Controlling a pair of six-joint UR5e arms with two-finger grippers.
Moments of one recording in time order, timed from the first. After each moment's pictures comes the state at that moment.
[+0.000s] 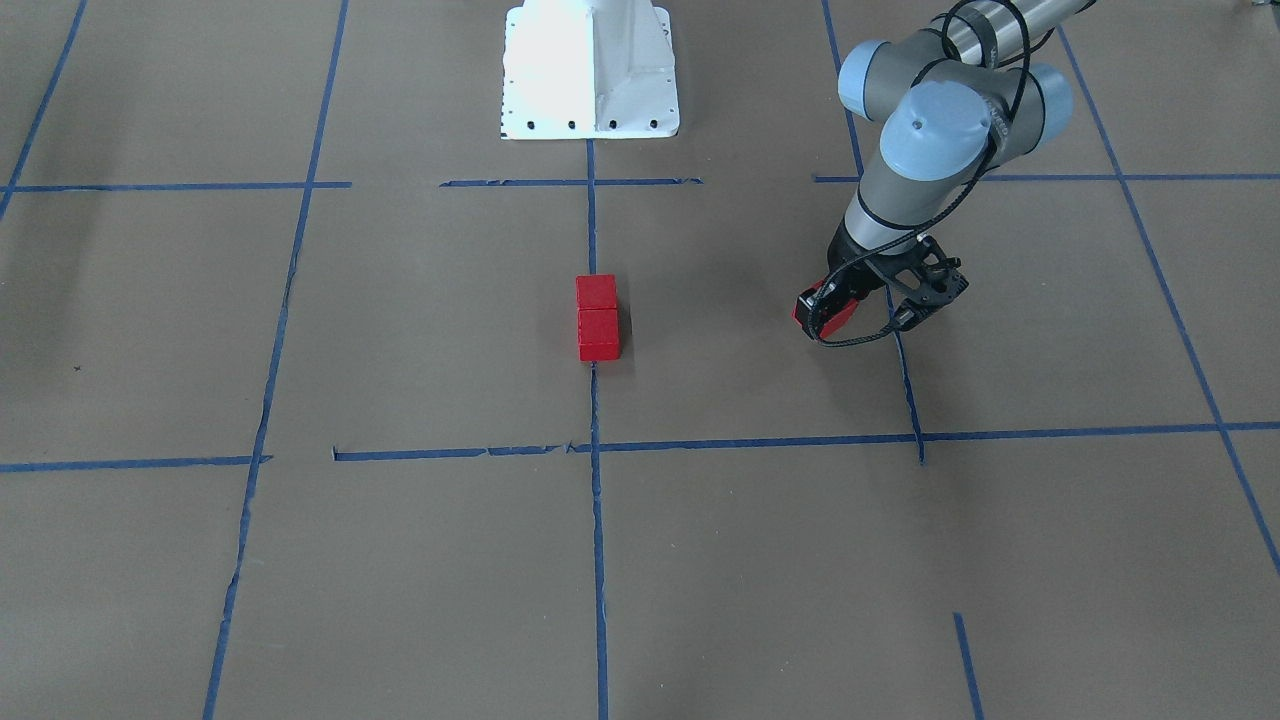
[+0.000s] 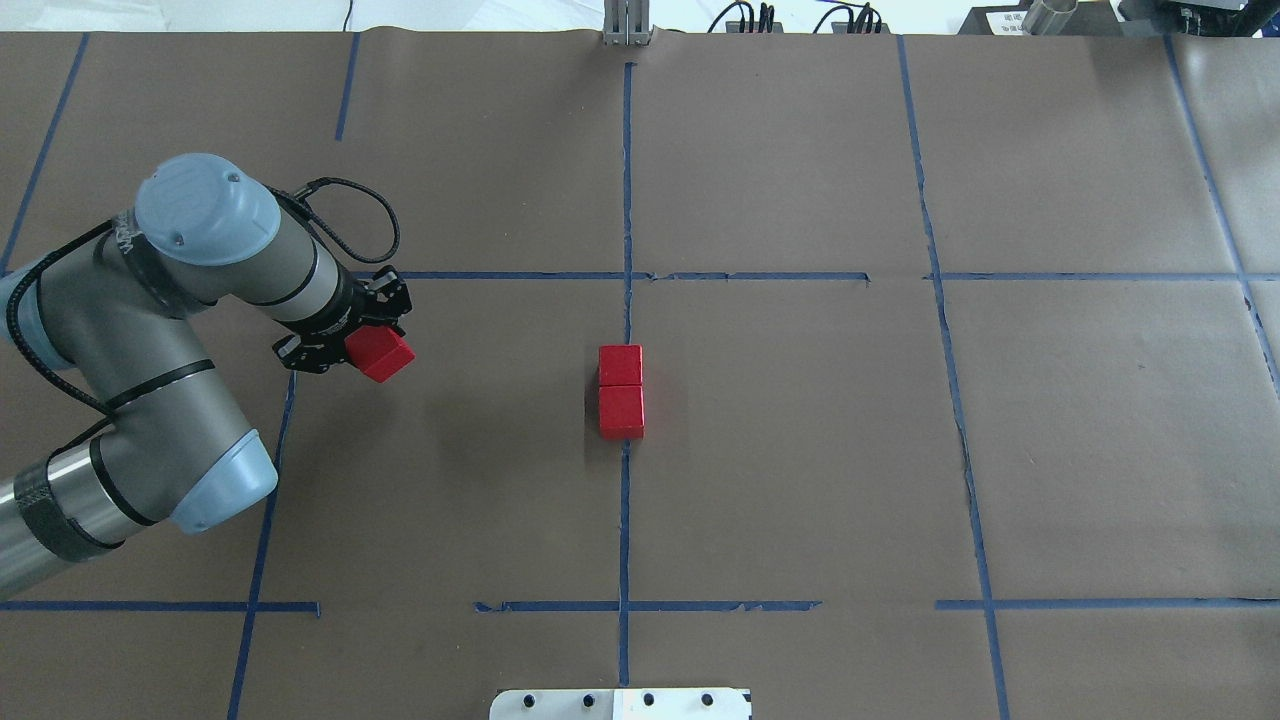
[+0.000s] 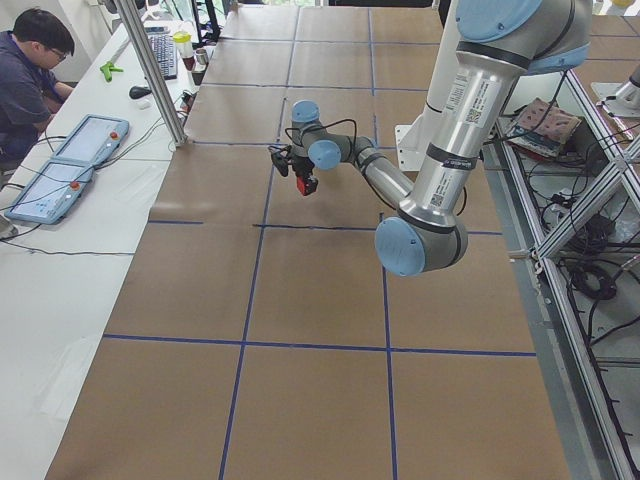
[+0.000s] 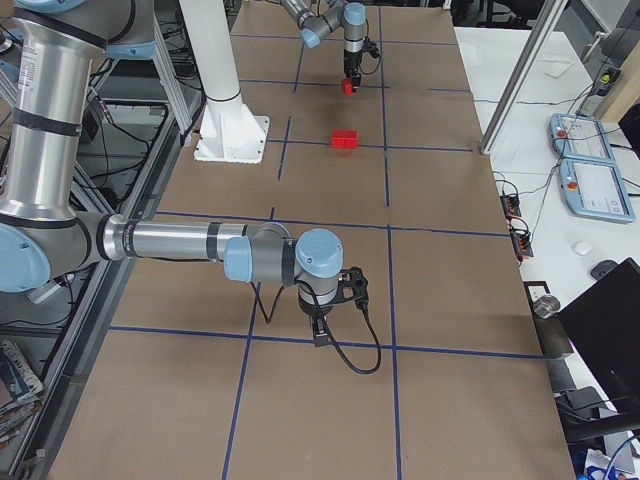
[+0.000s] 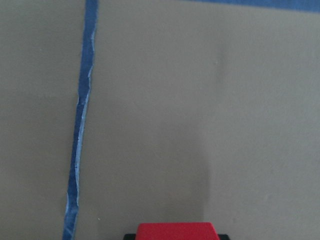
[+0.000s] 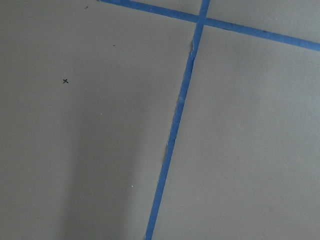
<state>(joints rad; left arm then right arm) -0.70 -1.99 -1.76 -1.74 -1.97 -1.92 1.54 -1.82 1.82 -1.58 2.35 -0.21</state>
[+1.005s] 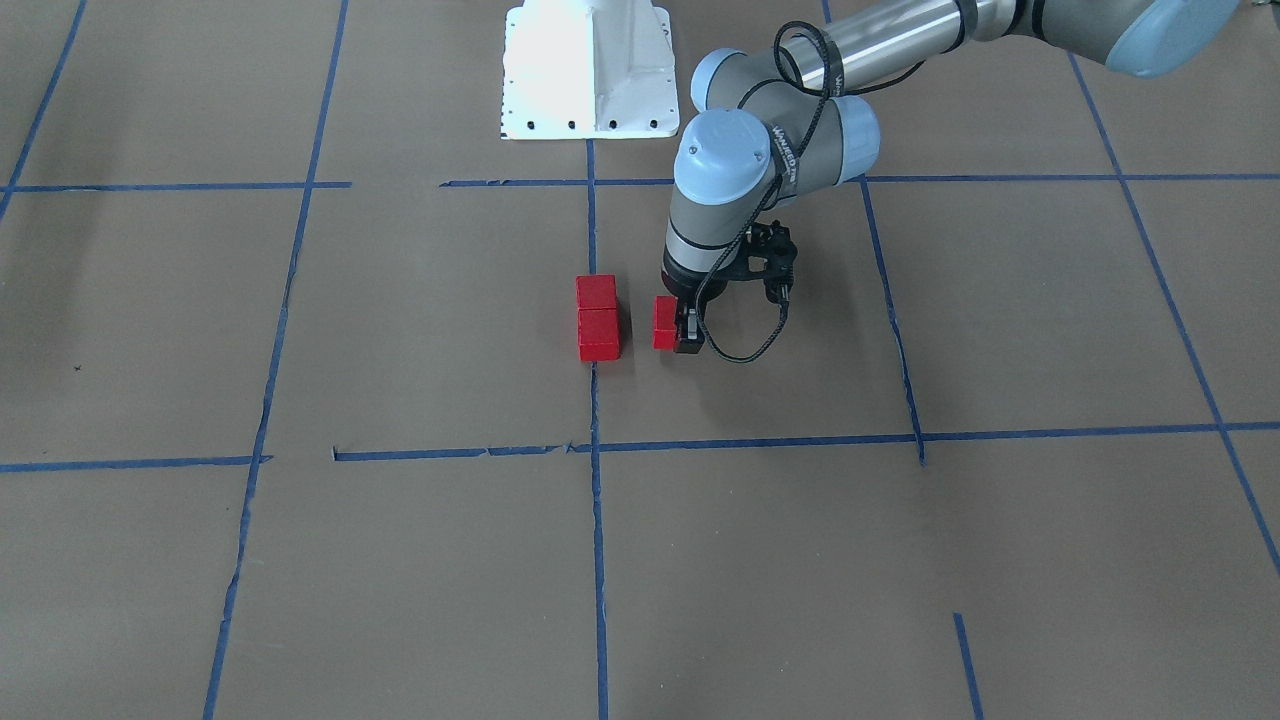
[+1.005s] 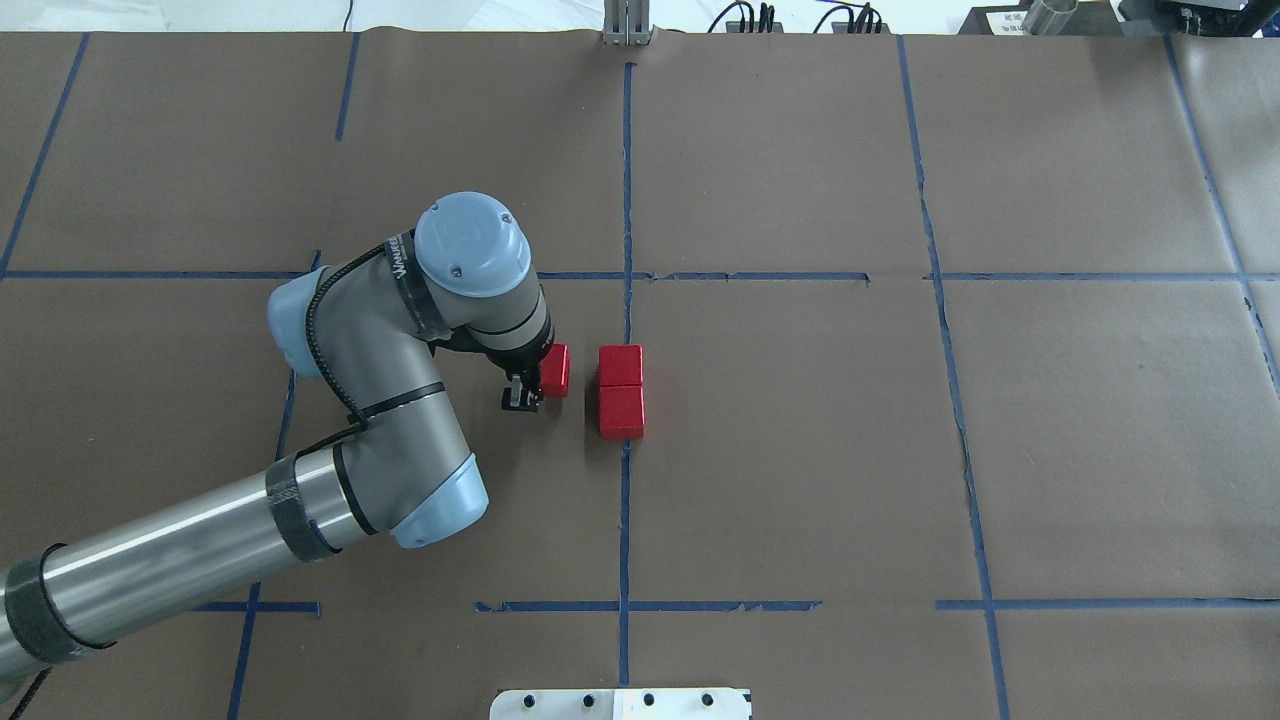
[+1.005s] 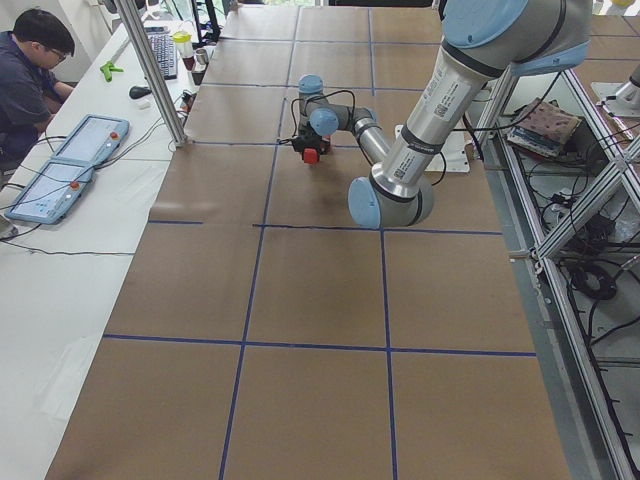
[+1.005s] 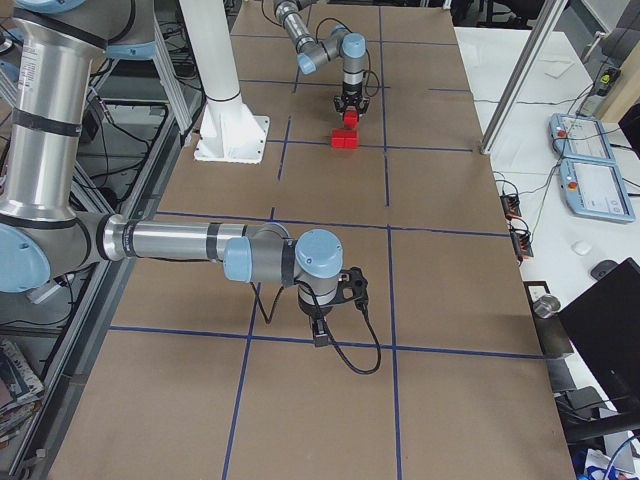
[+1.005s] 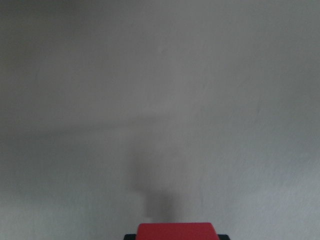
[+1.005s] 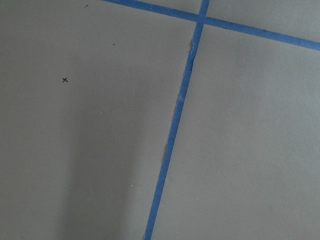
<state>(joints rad) -0.55 -2.32 -1.47 -1.68 -1.92 -2.70 1.54 -1.82 1.82 -1.58 2.35 -0.22</state>
